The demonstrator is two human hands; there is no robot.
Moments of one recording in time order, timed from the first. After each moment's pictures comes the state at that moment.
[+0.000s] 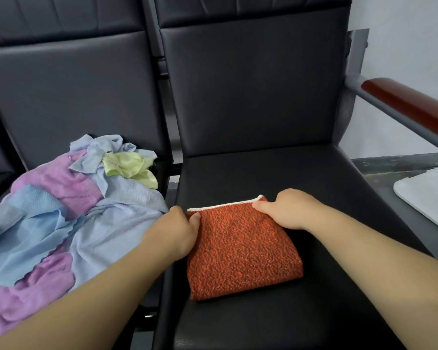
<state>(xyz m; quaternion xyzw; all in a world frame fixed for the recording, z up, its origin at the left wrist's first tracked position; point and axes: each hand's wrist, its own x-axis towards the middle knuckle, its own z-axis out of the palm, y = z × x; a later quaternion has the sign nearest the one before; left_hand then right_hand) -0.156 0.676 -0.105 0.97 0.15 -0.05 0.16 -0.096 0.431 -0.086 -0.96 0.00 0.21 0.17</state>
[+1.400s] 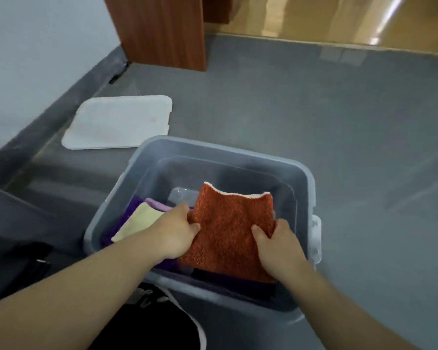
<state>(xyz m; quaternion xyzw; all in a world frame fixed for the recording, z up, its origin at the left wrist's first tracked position) -0.396 0.125 -0.173 0.80 -0.47 -0.37 0.07 -0.614 0.085 -0.200 -0.58 0.67 -0.10 0.46</state>
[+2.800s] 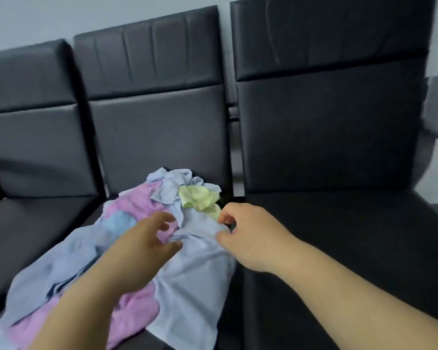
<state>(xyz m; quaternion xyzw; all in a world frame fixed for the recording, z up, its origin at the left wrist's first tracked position) -0.222 0.835 0.003 0.95 0.12 0.03 0.28 -0.151 0.616 0.002 -0.91 -0.24 0.08 0.33</state>
